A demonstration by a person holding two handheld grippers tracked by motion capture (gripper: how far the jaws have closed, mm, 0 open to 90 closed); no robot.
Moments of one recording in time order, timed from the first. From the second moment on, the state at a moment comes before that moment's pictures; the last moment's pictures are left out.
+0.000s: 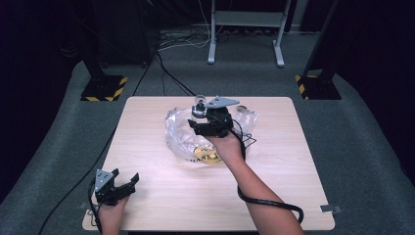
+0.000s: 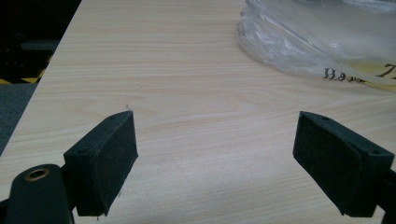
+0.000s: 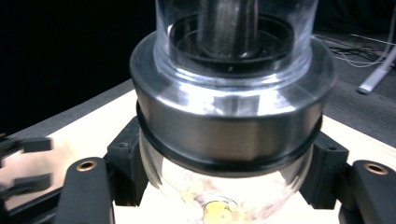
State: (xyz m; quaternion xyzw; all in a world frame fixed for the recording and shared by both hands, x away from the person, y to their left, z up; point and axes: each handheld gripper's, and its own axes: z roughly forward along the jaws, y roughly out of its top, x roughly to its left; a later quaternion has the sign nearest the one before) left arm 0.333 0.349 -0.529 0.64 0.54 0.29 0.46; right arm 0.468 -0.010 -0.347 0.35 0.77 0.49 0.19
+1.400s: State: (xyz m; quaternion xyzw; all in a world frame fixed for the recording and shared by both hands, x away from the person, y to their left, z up) left arm 0.332 0.352 -0.529 0.63 0.54 0.29 0.47; right arm 0.542 0.000 -0.423 0.45 0.75 0.43 0.24
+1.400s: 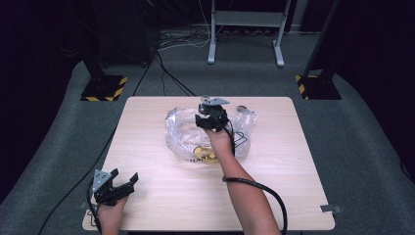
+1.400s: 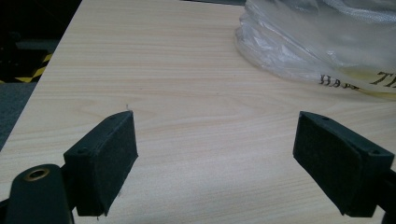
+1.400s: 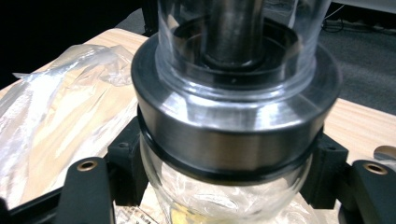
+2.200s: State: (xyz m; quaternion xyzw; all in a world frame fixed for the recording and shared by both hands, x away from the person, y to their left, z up) left arm 0.332 0.353 -0.529 0.63 0.54 0.28 0.47; right arm 0.550 0.001 -0.439 0.46 0.75 0.41 0.23
